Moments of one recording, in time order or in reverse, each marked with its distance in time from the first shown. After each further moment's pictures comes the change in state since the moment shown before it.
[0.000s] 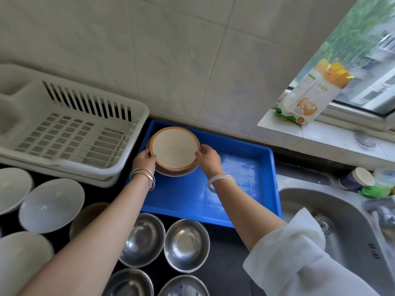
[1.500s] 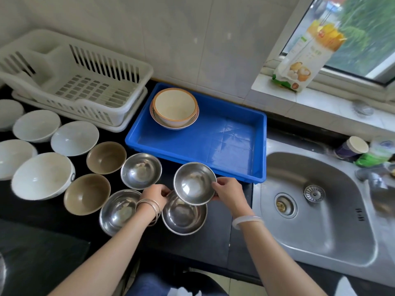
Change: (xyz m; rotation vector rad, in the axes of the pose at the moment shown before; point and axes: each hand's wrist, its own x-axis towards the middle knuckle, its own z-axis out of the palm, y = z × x) left_hand -0.211 -0.128 -0.043 0.925 -0.248 0.106; right_hand -0.192 0.146 -0.068 0.072 -0.144 0.182
